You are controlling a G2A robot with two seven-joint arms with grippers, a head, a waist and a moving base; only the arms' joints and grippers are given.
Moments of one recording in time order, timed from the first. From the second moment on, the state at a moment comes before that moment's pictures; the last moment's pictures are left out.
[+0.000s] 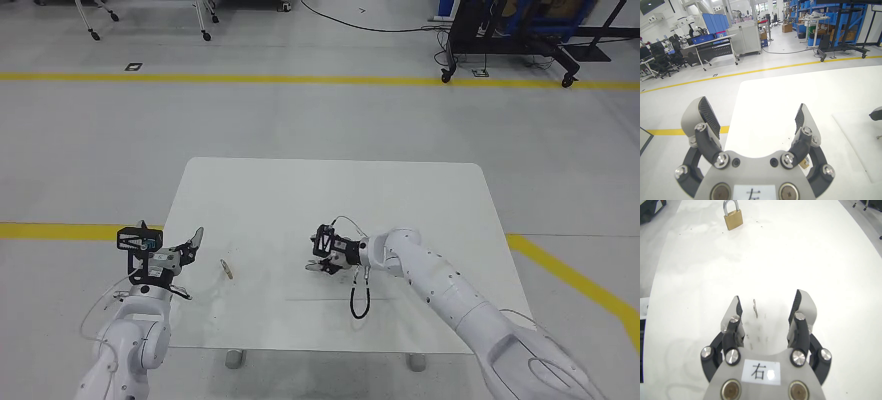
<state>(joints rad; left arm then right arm) 1.73 -1.15 -1.60 -1.80 1.33 0.00 0.00 -0.85 -1.36 0.72 -0.85 -1.36 -0.83 -0.03</state>
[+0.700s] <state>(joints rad) 1.73 -1.15 -1.60 -1.80 1.33 0.00 0.00 -0.81 -1.36 0.67 -0.84 -1.56 -0.78 -0.25</state>
